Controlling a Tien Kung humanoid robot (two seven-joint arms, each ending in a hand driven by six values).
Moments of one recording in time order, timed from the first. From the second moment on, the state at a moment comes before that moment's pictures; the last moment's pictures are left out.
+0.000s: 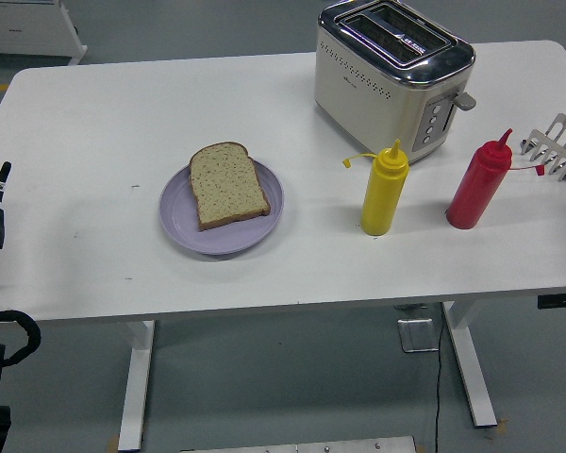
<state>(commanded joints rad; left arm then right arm) -0.14 0.09 -1.69 -1.30 0.46 0.06 -0.15 0.23 -0.32 1.72 1.21 -0.08 -0.08 0.02</state>
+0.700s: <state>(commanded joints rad) -0.15 0.10 -1.69 -1.30 0.46 0.06 -0.15 0.23 -0.31 1.73 1.21 -0.08 -0.08 0.02</state>
